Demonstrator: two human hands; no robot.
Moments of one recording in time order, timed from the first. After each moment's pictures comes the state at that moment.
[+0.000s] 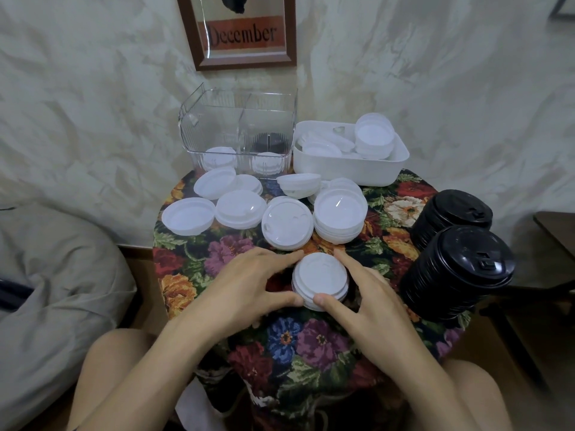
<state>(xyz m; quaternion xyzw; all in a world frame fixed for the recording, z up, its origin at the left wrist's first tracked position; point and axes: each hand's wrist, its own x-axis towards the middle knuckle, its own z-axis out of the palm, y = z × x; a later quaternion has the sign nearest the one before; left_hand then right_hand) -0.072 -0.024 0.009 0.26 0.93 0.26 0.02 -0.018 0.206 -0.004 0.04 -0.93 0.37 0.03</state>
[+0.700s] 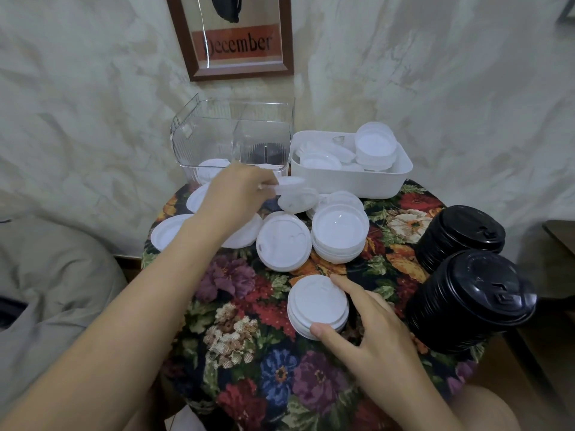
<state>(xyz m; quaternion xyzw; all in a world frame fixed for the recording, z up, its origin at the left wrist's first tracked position) -0.227 -0.020 0.057 0.17 0.95 0.20 -0.18 -0.022 0.206 -0.006 0.05 -0.93 0.37 0.01</state>
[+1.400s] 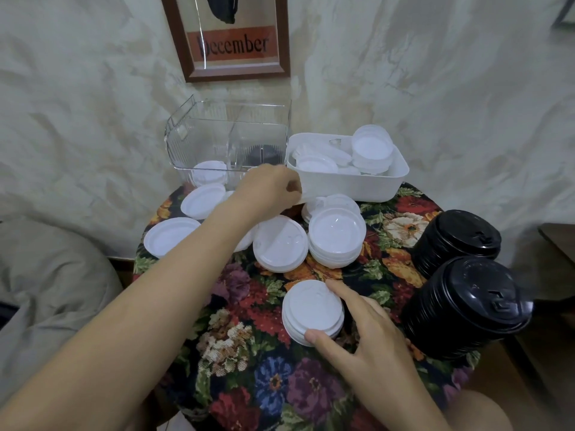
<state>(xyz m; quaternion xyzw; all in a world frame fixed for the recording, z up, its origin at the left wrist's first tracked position) -0.240 0.028 0.074 0.19 0.96 0.17 -0.07 -0.022 0.207 -0.007 0.05 -0.93 0.37 0.01</state>
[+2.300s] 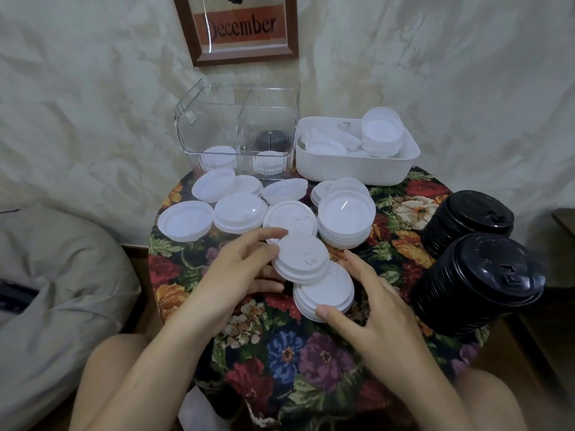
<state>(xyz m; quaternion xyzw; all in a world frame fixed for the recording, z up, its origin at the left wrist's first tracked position) -0.082 -0.015 0.023 0.00 0.67 0.73 0.12 -0.020 0.207 -0.005 0.04 -0.92 0.39 0.02</state>
